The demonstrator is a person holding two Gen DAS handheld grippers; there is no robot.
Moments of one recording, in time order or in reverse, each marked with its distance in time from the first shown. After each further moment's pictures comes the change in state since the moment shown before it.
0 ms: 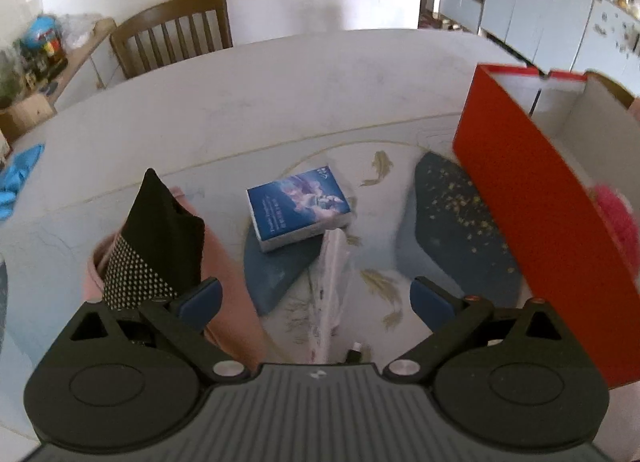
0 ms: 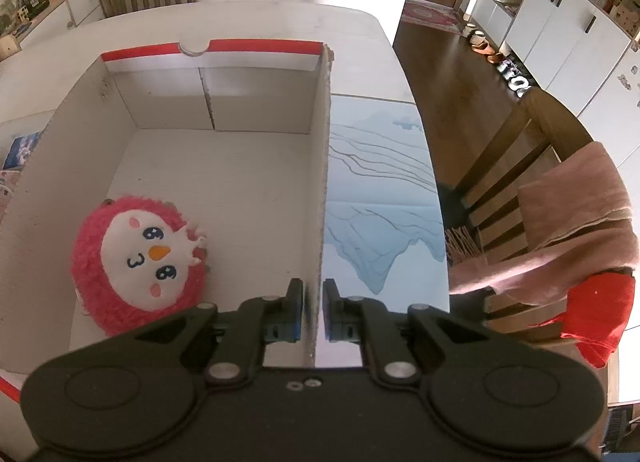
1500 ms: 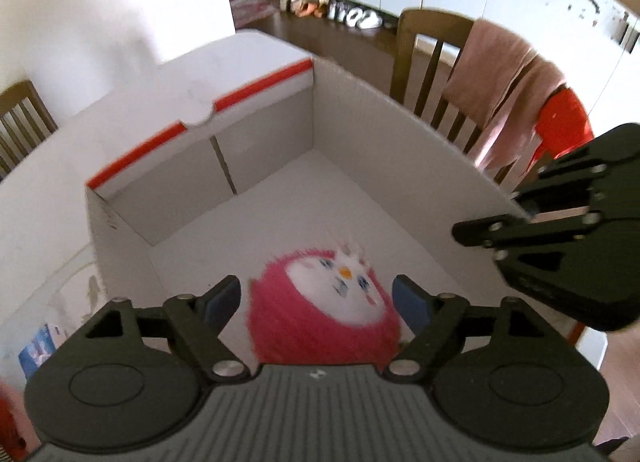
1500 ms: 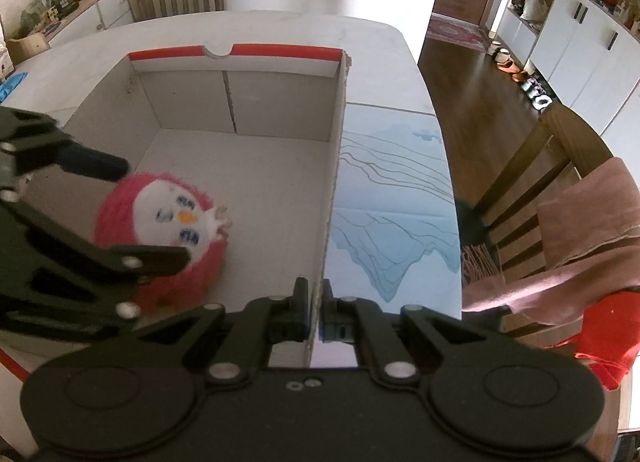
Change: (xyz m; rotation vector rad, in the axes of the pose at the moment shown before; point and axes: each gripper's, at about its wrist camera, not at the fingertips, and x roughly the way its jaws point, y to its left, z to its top) left arm -0.007 -0.232 0.072 0.343 0.025 -0.273; right arm 0.000 -0.008 -0.005 -0.044 -0.049 0.072
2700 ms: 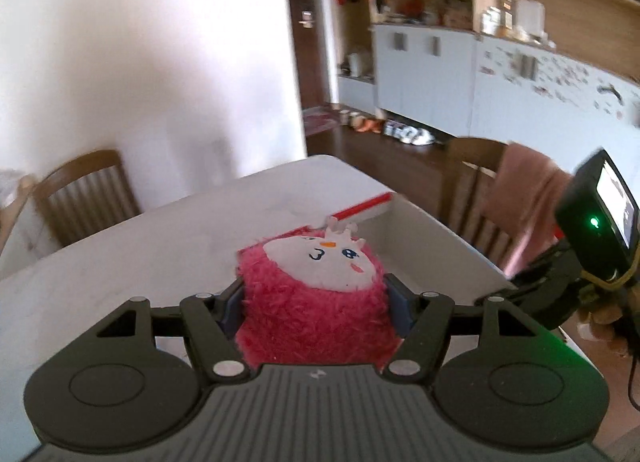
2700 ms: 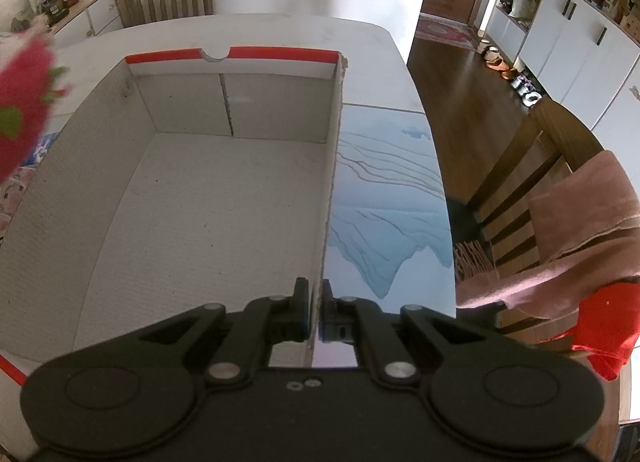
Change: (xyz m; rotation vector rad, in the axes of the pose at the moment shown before) left arm -0.105 0.020 -0.031 -0.057 -0.350 0.157; right arm -0.002 -0.001 -0.003 0.023 -0.012 -0.018
